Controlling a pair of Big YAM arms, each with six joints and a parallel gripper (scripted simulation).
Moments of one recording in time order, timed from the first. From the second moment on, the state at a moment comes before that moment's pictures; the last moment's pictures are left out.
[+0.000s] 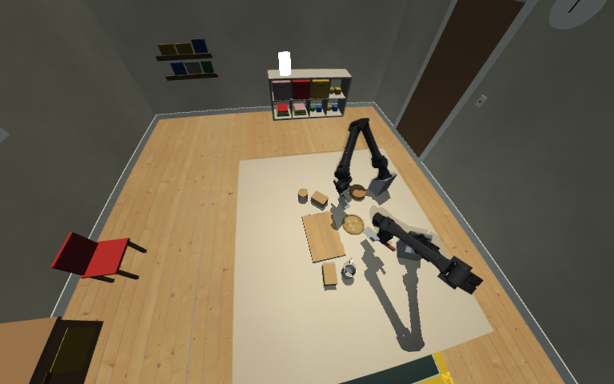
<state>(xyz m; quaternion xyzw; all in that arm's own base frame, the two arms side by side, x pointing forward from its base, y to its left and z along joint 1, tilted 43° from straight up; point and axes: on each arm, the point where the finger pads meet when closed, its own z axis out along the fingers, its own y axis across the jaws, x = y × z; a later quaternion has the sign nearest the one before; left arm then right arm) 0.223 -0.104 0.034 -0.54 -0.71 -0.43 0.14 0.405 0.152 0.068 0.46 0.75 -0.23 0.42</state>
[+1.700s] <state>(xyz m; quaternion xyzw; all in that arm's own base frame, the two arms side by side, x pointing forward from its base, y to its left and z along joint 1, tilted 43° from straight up) 0.255 -0.051 -0.033 -0.54 -0.71 -0.43 0.14 0.434 0.105 0.006 0.46 0.75 -0.23 0.42</state>
